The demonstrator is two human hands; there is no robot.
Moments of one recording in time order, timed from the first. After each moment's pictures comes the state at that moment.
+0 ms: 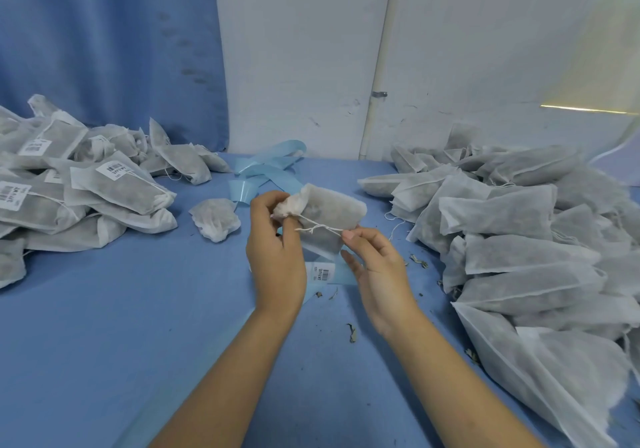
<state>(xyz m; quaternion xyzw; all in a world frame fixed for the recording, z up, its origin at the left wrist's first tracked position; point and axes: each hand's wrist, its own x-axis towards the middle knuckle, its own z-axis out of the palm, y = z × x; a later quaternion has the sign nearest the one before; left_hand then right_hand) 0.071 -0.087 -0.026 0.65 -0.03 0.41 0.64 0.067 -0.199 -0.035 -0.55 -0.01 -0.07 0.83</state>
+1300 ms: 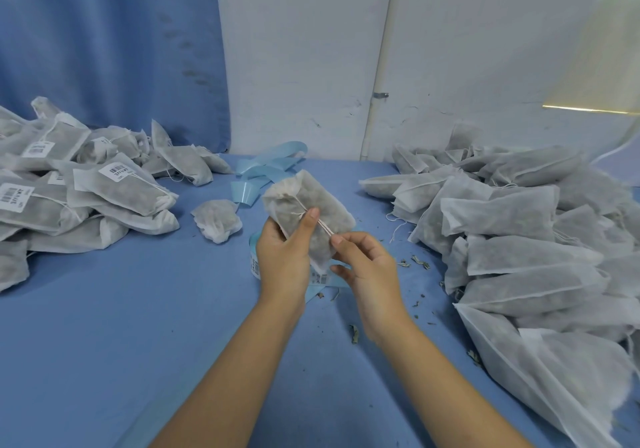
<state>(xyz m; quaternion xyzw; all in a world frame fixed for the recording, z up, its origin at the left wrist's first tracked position) 0.083 -0.091 -0.031 0.52 0.04 0.19 0.83 0.060 -0.186 -0.032 -0.61 -0.02 -0.08 0.79</state>
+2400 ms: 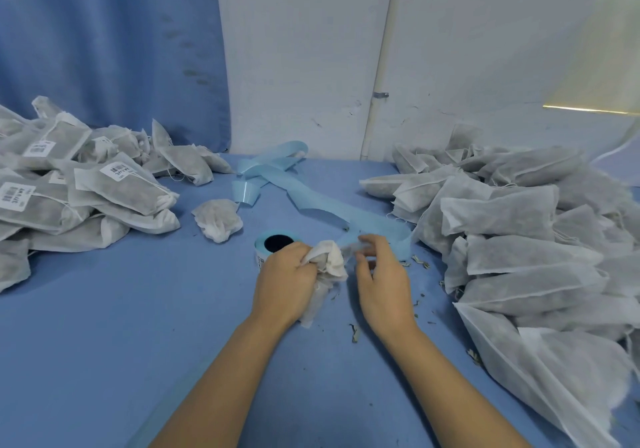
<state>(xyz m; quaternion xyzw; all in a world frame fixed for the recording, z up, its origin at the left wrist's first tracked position) 0.079 -0.072 -0.061 0.81 -0.06 0.14 0.57 0.070 -0.213 -0.063 -0.87 -0.01 -0.20 0.44</state>
